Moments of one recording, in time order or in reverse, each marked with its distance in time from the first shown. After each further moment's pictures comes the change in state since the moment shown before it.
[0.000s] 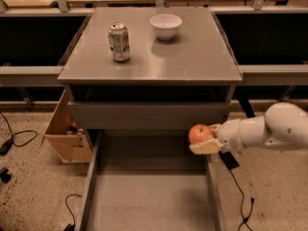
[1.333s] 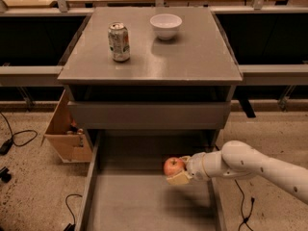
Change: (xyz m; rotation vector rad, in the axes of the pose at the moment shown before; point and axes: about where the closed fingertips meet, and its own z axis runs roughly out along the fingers) arm 0.103 0.036 0.146 -0.080 0.061 -0.046
